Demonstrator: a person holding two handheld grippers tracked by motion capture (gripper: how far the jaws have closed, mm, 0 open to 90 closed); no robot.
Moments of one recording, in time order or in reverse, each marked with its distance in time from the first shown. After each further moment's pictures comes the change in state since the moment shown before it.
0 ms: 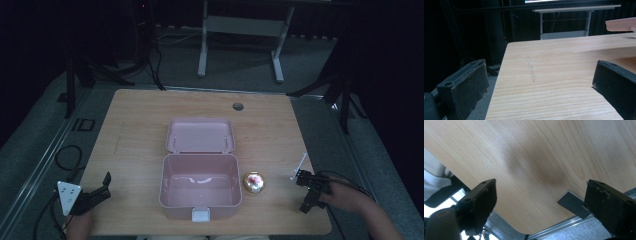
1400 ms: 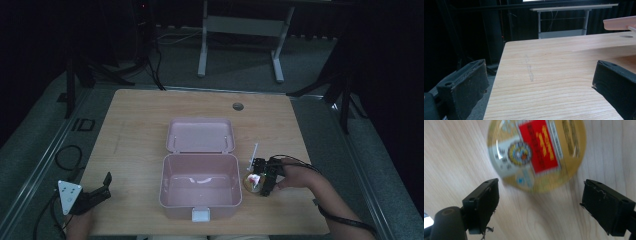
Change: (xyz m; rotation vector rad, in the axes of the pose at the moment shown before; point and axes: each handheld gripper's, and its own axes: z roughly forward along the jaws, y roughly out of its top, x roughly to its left) left arm 0.001 0.001 0.001 0.009 -0.018 0.001; right arm 0.034 0.126 0.001 -0.047 -0.068 -0.305
